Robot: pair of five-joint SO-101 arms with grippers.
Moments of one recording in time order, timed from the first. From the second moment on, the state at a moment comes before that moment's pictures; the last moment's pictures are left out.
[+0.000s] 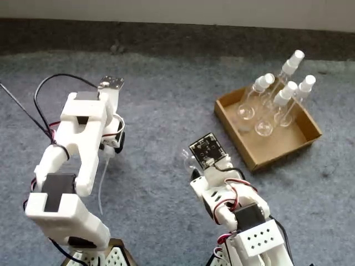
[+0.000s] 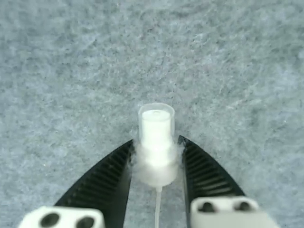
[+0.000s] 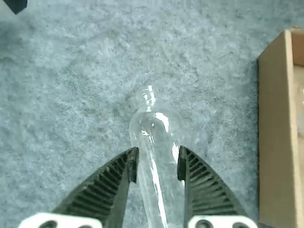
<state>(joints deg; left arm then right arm) -5.6 7.5 17.1 74.0 -3.2 -26.0 -78.6 79.3 51.5 14.5</state>
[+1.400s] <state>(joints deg) -5.6 -43.9 53.1 61.1 3.5 -31.8 -0.5 11.1 92.8 42.1</state>
